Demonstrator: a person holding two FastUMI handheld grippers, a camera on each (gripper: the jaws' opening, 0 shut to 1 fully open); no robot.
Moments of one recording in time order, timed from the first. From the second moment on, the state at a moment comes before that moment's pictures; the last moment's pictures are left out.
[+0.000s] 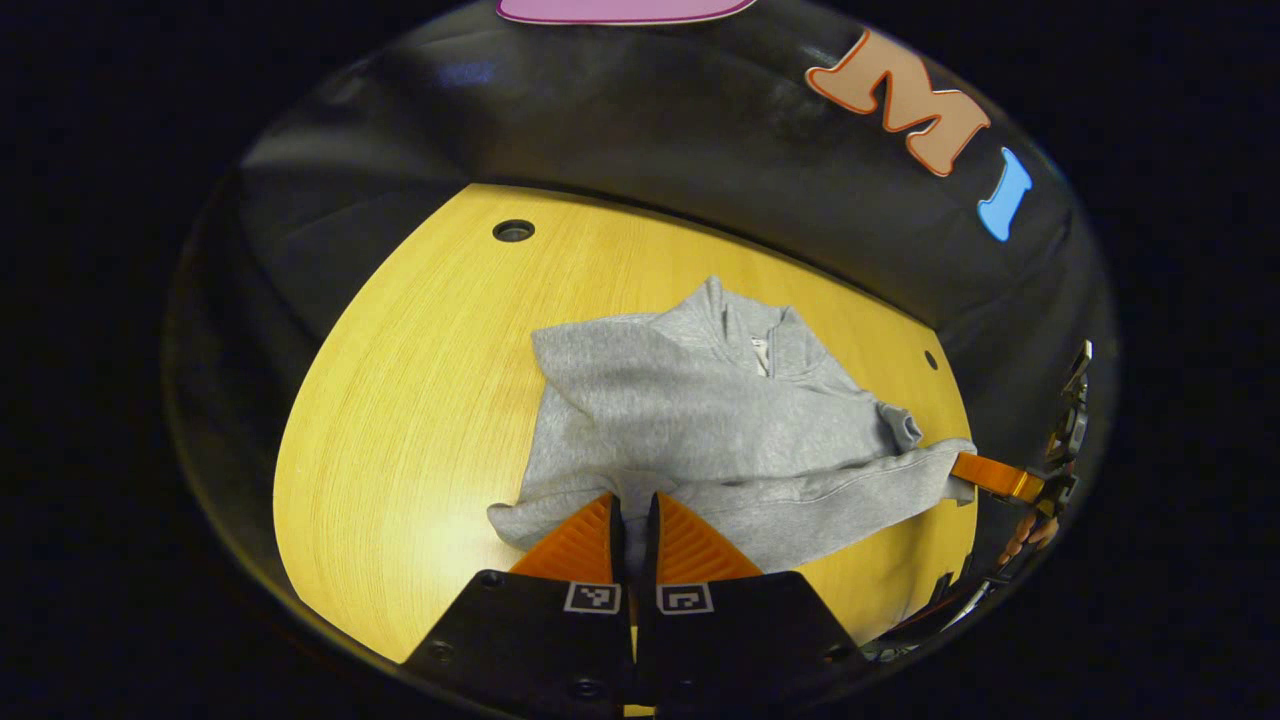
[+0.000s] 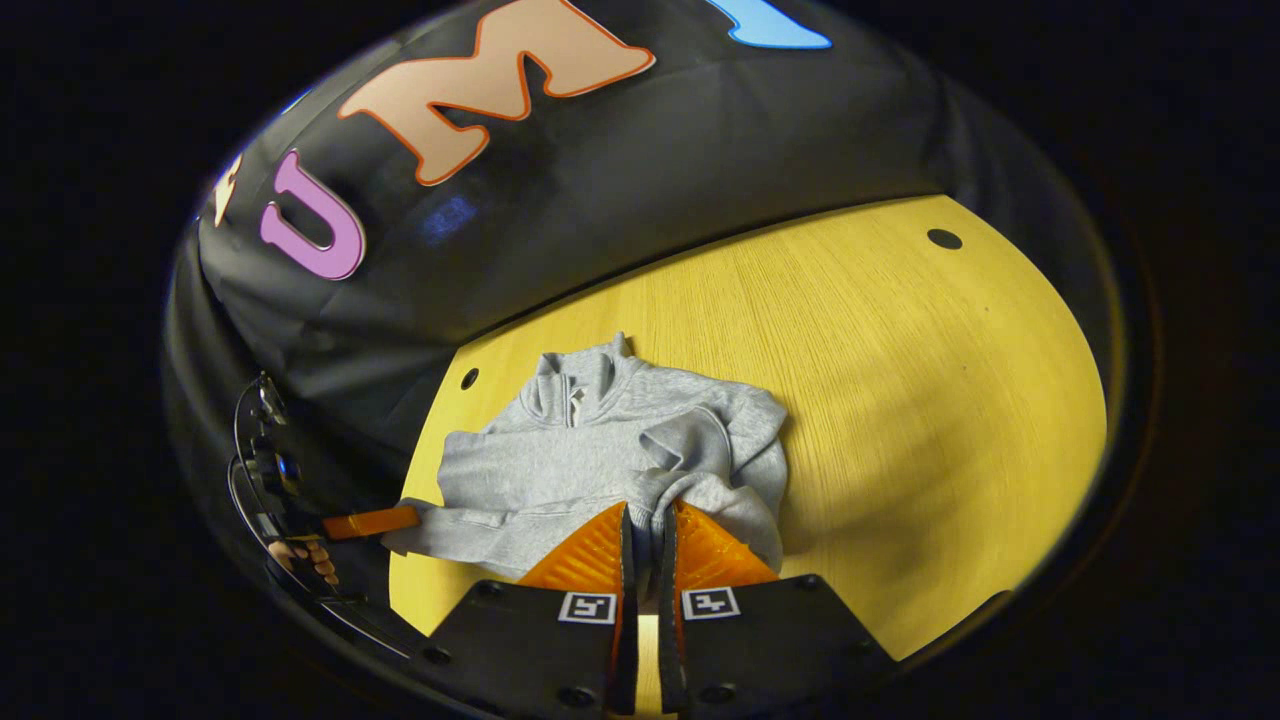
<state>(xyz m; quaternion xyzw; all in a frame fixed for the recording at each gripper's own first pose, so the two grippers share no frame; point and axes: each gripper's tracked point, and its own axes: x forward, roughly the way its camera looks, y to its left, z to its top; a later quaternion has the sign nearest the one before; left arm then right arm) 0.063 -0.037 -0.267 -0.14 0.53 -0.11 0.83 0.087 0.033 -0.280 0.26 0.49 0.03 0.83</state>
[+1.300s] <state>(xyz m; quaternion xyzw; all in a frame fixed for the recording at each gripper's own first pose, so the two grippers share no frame) 0.138 -0.012 -0.094 -0.04 0.16 -0.04 0.99 0.095 -0.006 -0.134 0.04 0.18 -0.03 0.98</state>
